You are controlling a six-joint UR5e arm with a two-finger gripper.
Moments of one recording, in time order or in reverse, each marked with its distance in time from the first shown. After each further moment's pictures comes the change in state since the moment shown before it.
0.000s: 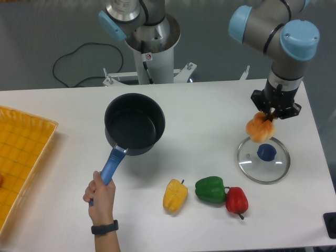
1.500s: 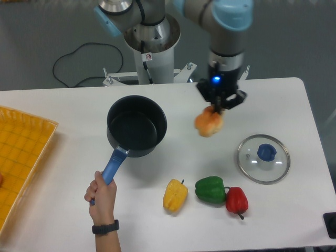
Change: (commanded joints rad) arm -0.296 0.288 -0.172 0.006 -0.087 -0.333
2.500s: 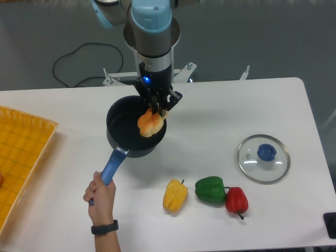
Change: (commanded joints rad) arm -0.161 0.040 -0.089 0.008 0.070 -0.085
